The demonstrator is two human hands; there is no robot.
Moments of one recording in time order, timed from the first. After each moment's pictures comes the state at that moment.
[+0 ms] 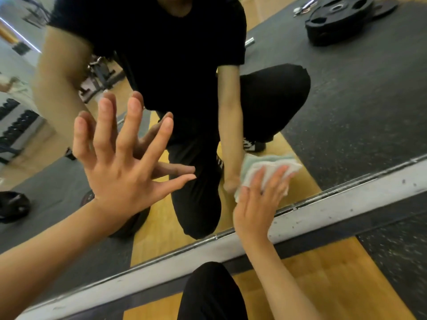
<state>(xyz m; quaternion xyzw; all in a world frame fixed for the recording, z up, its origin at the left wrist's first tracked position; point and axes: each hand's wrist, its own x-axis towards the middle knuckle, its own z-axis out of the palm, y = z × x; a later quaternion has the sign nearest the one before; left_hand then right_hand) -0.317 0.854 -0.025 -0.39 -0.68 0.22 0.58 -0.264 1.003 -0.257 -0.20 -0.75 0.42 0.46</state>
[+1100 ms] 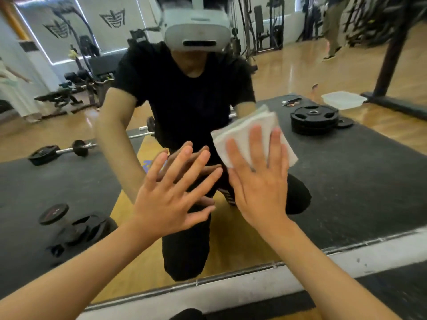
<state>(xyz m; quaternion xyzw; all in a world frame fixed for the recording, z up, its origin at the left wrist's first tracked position) -0.314 0.860 -0.032 -0.40 -0.70 0.19 0.56 -0.269 1.083 -0.067 0.05 -0.83 0.12 0.54</state>
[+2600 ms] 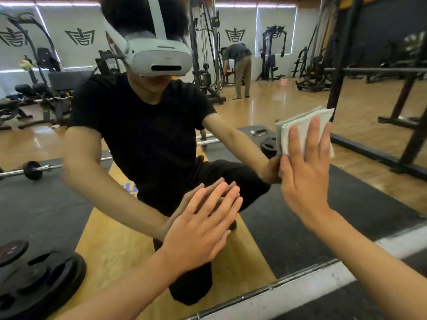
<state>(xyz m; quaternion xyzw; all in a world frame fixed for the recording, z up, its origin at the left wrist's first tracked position) -0.309 0.858 -0.026 -0.43 -0.72 0.16 0.52 -0.262 1.132 0.027 -0.03 -0.82 0.07 0.56</state>
